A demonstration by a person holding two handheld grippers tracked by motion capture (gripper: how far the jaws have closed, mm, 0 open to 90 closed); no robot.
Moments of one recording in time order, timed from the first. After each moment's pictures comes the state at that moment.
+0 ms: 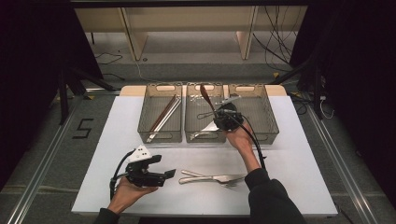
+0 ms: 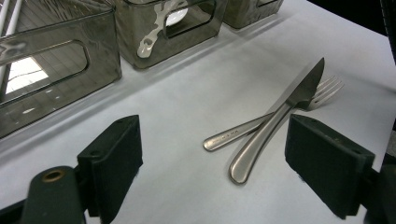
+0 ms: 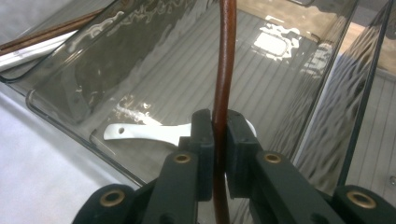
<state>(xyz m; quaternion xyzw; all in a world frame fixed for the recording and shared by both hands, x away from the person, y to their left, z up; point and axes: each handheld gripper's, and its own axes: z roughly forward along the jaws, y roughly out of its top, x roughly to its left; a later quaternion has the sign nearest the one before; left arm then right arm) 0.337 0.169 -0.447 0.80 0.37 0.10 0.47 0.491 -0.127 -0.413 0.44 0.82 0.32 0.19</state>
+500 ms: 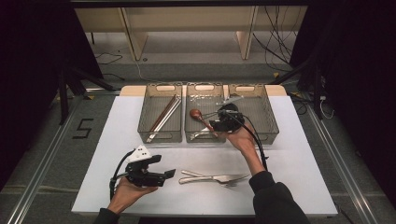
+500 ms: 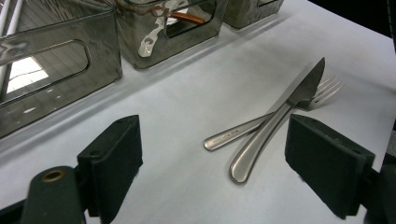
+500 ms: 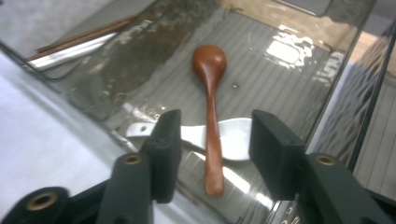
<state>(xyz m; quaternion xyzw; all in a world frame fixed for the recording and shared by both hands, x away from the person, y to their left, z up) 0.337 0.170 -0.447 0.80 0.37 0.10 0.47 0.481 -0.130 -0.404 0.42 0.82 0.35 0.18</state>
